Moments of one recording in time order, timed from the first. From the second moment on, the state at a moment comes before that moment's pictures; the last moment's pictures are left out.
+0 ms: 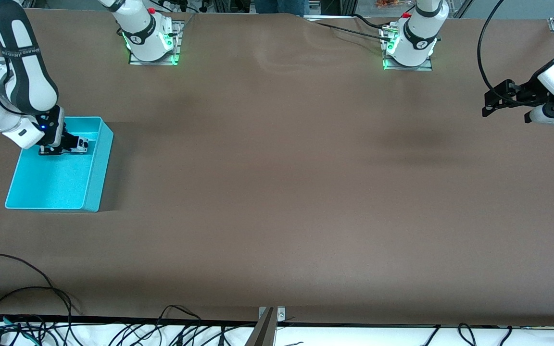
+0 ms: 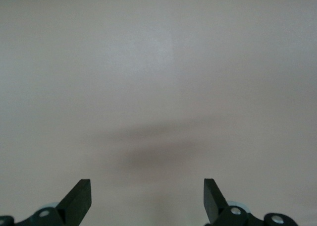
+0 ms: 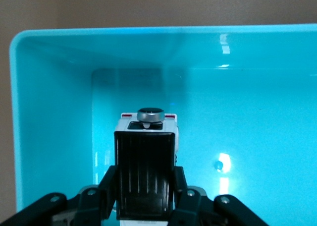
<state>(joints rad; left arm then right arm) 0.02 -0.03 -0.04 -1.64 -0.03 1.56 0.10 0.01 0.25 -0.40 -2.31 0.18 2.42 -2.10</state>
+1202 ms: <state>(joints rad) 0.02 -0.03 -0.05 -1.63 -0.03 1.56 0.10 0.02 0.20 -0.39 -1.99 0.23 1.99 -1.95</state>
